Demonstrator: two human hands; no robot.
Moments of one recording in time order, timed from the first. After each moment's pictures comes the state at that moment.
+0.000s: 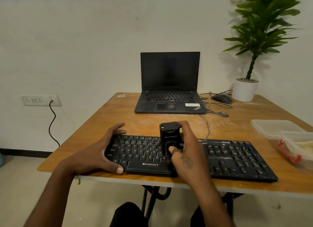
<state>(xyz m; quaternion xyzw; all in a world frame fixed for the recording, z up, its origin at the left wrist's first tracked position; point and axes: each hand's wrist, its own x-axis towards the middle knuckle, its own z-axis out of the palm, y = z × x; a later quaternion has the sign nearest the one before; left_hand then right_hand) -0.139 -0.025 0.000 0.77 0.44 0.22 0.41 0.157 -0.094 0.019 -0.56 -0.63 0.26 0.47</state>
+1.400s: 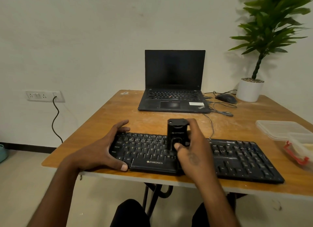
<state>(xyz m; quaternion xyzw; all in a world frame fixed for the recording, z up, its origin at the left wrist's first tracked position) -0.141 -0.023 -0.001 0.77 0.44 0.22 0.41 0.154 -0.090 0.021 -0.57 -0.61 0.26 0.49</state>
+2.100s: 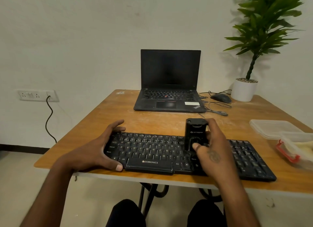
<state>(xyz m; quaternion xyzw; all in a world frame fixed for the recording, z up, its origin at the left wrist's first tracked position) -0.142 -0.023 -0.003 0.77 0.44 0.23 0.41 0.197 -0.102 0.033 -0.61 -0.57 0.25 0.49</state>
